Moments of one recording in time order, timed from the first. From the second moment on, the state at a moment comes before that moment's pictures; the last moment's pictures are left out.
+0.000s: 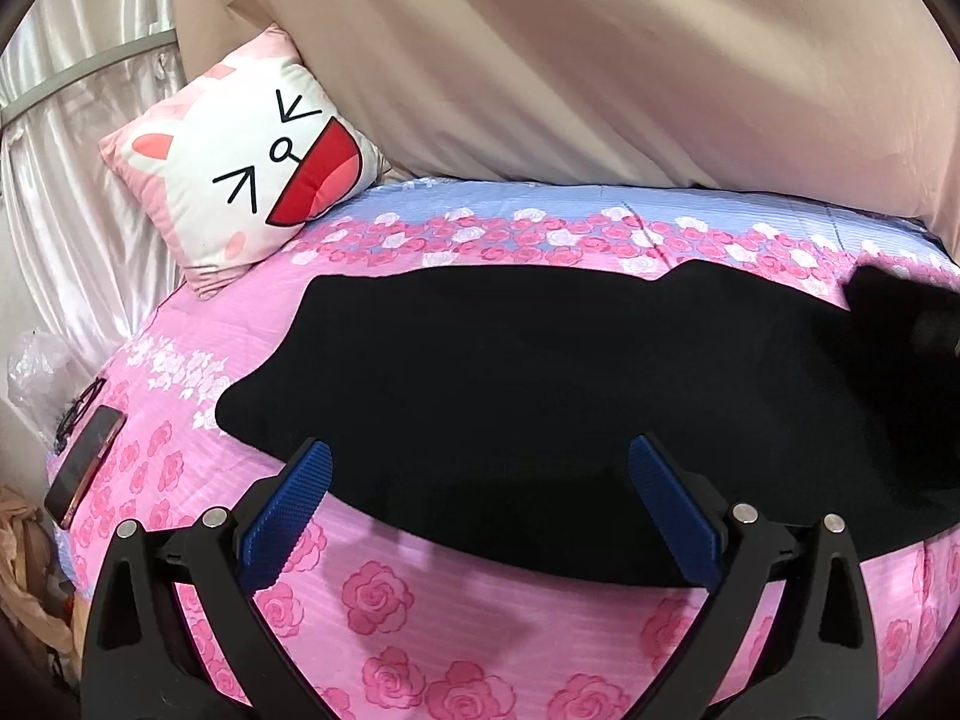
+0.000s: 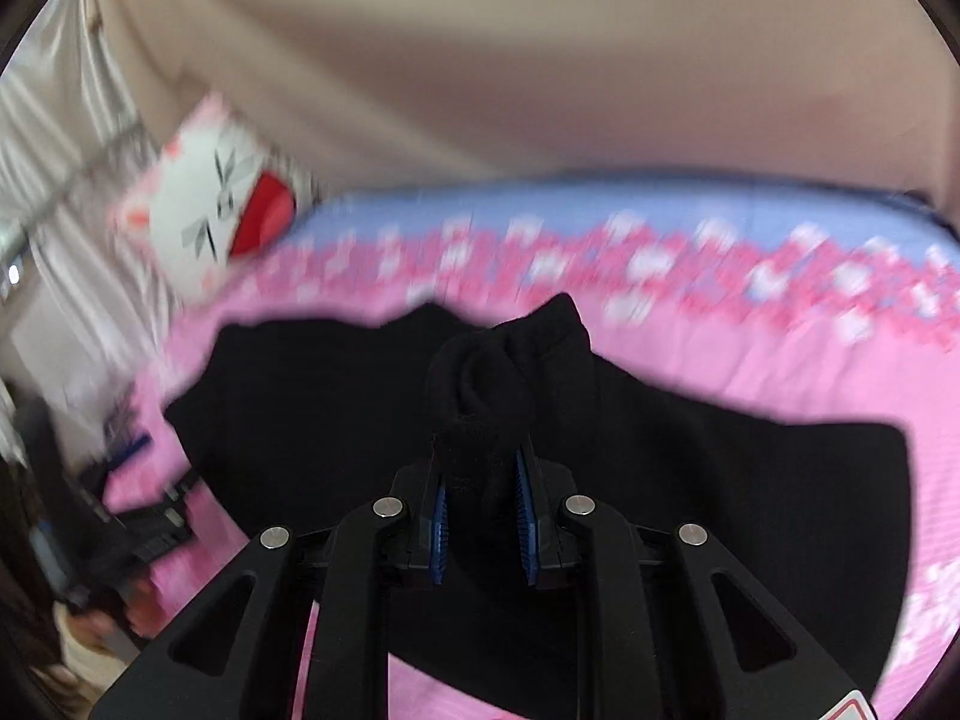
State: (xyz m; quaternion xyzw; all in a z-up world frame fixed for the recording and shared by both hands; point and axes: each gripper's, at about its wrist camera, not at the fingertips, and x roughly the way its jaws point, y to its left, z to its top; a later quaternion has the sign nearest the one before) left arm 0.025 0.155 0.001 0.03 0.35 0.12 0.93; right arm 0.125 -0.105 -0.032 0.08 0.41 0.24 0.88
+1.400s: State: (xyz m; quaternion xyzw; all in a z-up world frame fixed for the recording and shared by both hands) left arm 0.044 0.135 -0.026 0.02 0.43 0.08 0.90; right arm 0.111 -0.035 -0.050 -0.07 0.39 0.20 0.90
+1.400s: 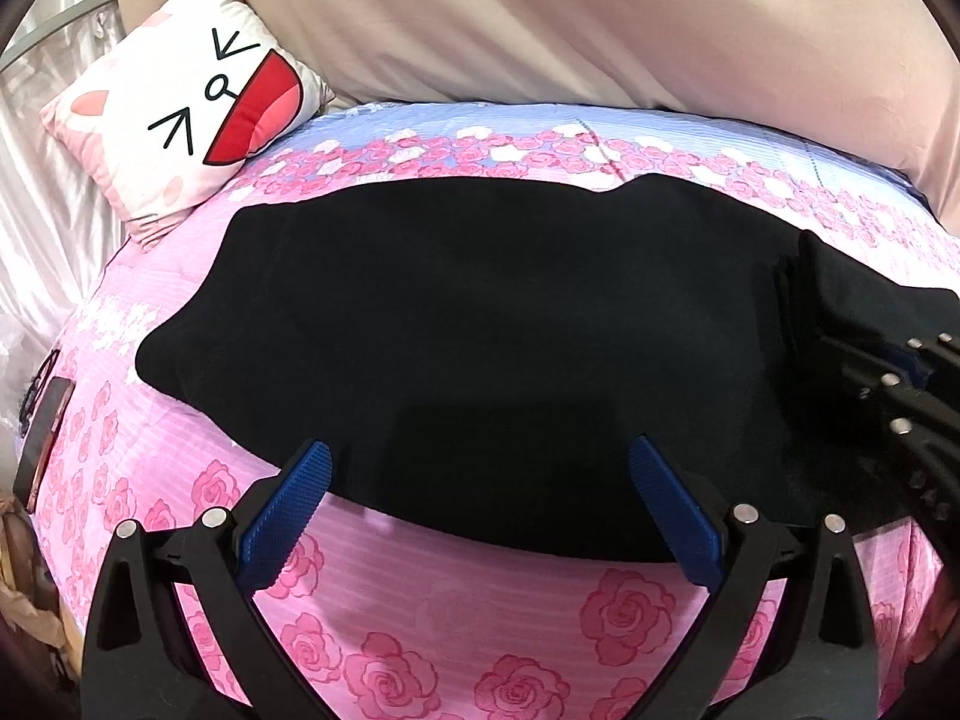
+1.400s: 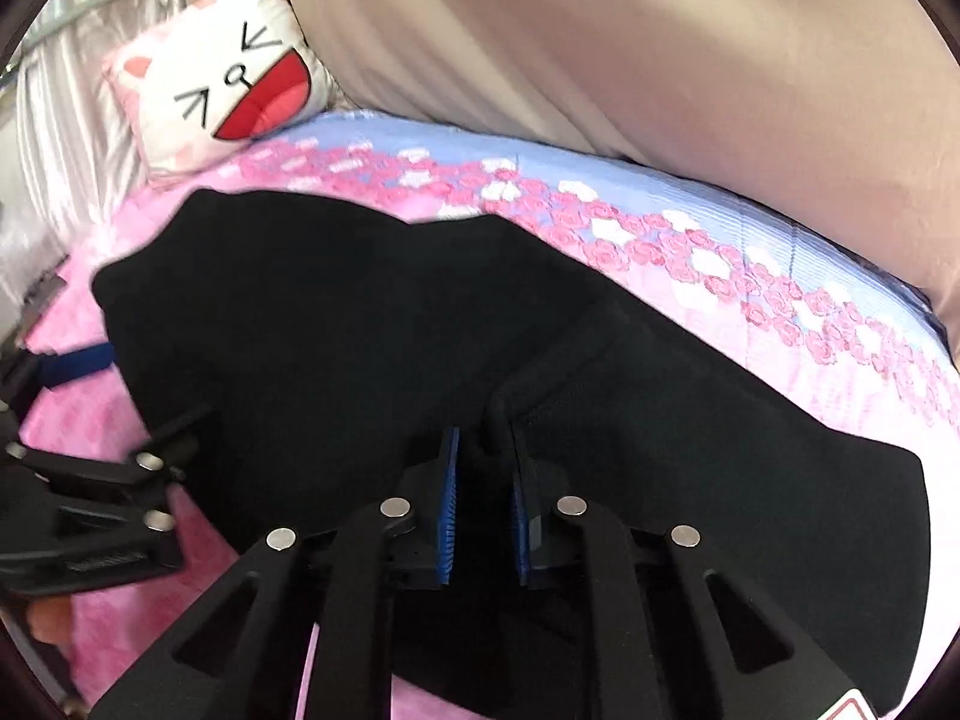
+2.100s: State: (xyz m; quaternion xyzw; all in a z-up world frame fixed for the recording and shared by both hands) left arm 0.046 0.152 -0.031 -0.02 0.45 0.09 0.89; right arm 0.154 -0.049 -0.064 -0.02 0.41 0.21 0.89
